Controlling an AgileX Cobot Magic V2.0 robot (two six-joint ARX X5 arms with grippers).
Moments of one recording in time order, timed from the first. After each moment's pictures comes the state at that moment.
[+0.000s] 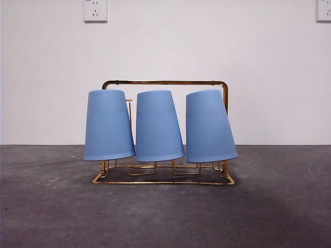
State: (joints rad) left arm -0.06 0.27 0.40 -0.26 0.06 -0.38; right arm 0.01 0.26 0.43 -0.29 -0.27 0.38
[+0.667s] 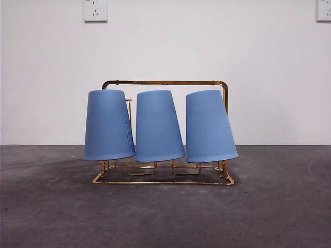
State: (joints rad) left arm -0.40 0.75 1.11 -0.57 0.41 -0.20; right arm 0.27 0.79 1.15 -0.68 -0.54 0.05
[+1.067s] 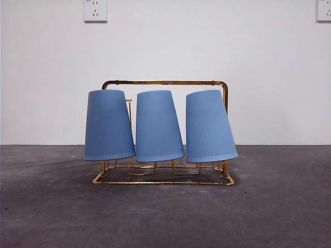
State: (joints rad) left arm -0.45 0.75 1.12 -0.61 0.48 -0.09; right arm 0.31 0.80 1.16 -0.73 -0.54 0.01
